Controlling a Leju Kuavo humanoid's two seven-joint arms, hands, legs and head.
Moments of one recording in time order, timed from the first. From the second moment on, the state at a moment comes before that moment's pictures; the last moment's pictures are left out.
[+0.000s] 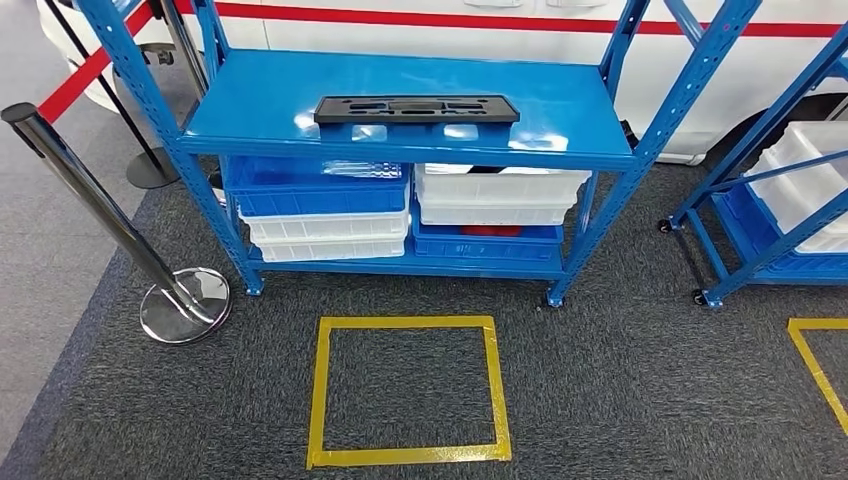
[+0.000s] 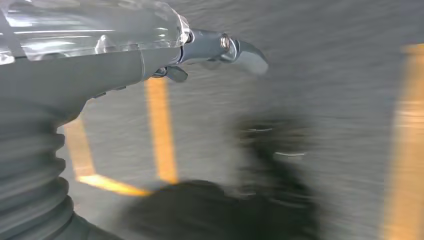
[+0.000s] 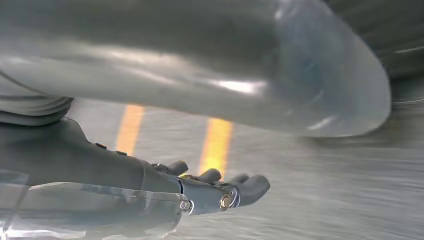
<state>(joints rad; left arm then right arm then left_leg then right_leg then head) 0.06 0.00 0.01 -0.48 0.00 0.00 0.00 0.23 0.00 0.00 -0.33 0.00 0.00 0.00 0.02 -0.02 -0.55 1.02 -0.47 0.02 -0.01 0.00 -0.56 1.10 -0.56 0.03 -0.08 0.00</state>
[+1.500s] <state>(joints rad) 0.21 -0.07 0.29 -0.09 -0.53 0.07 0.01 -0.18 0.04 -0.21 -0.63 0.51 -0.10 -0.12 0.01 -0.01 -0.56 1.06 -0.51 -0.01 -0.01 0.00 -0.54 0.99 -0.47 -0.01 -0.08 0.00</state>
